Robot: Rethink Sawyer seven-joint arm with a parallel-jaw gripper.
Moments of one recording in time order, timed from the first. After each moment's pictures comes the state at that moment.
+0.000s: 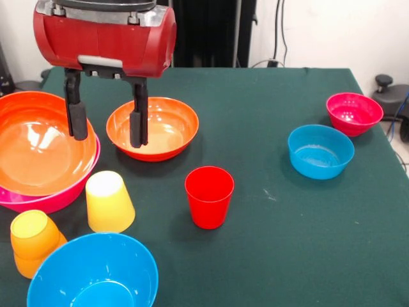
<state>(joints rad) -0.46 -0.56 0.36 0.91 -0.33 1.03 1.77</state>
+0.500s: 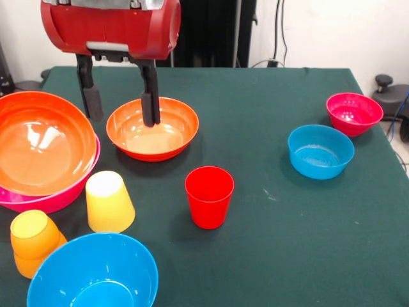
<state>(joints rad) -0.47 -0.56 0.35 0.91 -0.26 1.15 1.77</state>
